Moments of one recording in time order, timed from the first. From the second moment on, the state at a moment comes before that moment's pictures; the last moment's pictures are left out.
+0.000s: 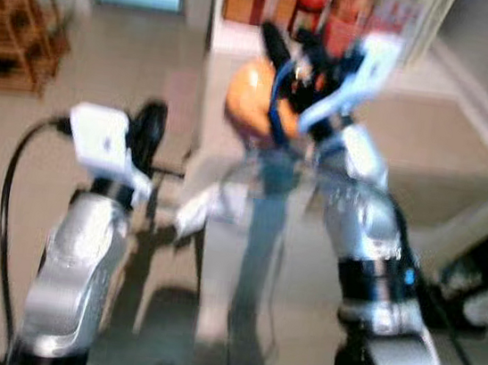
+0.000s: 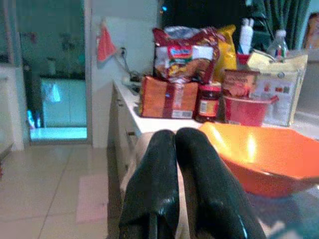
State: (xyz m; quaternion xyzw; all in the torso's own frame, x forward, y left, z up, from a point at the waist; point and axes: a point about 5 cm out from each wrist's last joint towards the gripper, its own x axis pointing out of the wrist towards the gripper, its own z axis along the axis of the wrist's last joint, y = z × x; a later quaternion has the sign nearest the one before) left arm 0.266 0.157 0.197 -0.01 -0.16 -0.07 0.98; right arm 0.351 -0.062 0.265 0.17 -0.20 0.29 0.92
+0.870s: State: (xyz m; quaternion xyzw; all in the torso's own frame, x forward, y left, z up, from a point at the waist) left arm 0.267 0.160 0.207 0.03 -0.17 -0.07 0.98; right arm 0.390 -0.114 0.250 0.16 0.07 0.12 0.98
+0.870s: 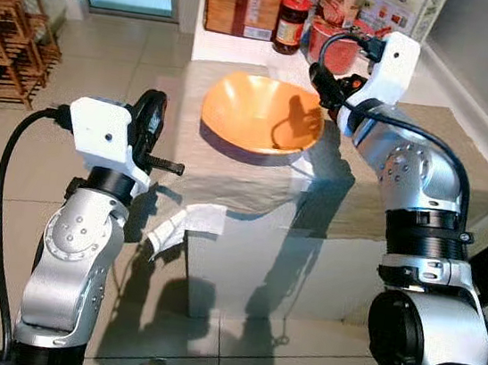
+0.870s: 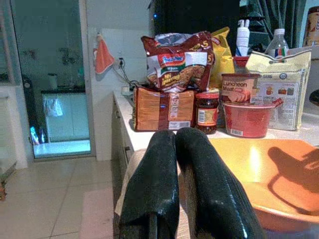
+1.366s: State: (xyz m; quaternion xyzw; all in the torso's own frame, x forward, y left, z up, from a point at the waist) left arm 0.264 0.153 0.200 0.02 -0.16 -0.08 0.98; right arm 0.389 -0.121 0.225 0.18 0.17 0.09 0.96
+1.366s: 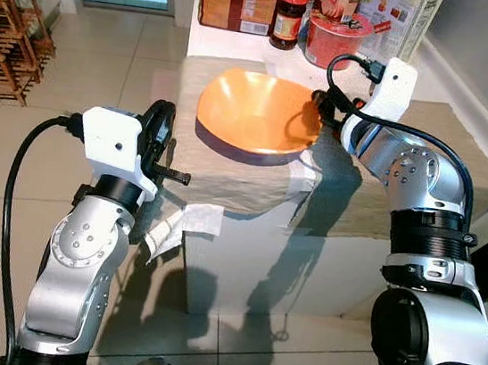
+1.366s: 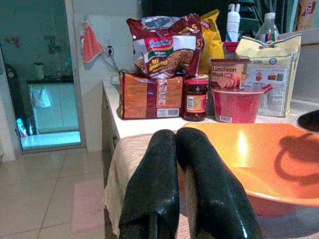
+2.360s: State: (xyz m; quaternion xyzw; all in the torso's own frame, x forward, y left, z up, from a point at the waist) left arm 0.264 0.146 0.199 0.02 -0.16 -0.09 0.98; right arm 0.376 -0.112 0.199 0.31 0.27 0.14 0.90
